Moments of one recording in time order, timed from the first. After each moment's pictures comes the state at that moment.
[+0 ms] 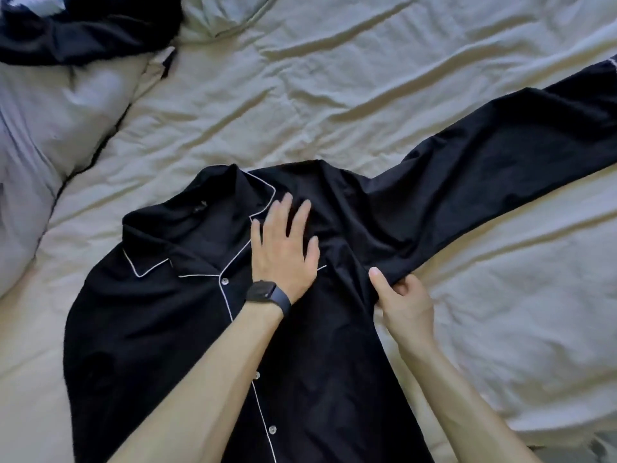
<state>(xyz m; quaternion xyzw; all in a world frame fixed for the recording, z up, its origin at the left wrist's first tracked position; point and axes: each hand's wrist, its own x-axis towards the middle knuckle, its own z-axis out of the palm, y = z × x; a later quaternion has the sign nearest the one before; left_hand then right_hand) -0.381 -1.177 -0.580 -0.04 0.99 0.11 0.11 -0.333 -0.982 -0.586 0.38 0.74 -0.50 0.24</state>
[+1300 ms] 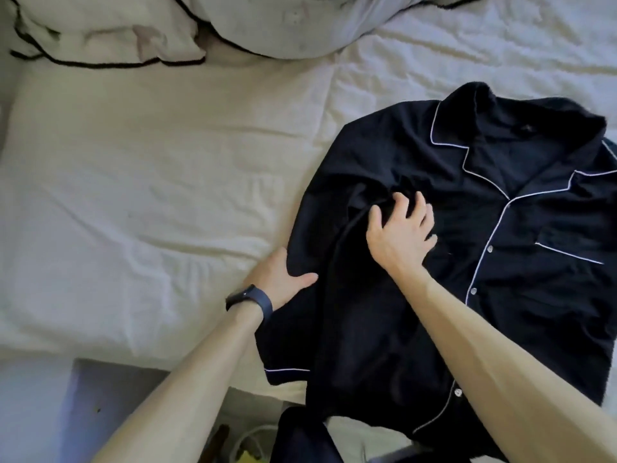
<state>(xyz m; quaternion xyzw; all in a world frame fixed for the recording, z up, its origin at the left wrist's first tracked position) 0.039 -1.503 -0.562 -0.46 0.74 0.41 0.25 -0.148 -1.375 -0.584 -0.11 0.95 -0.16 0.25</state>
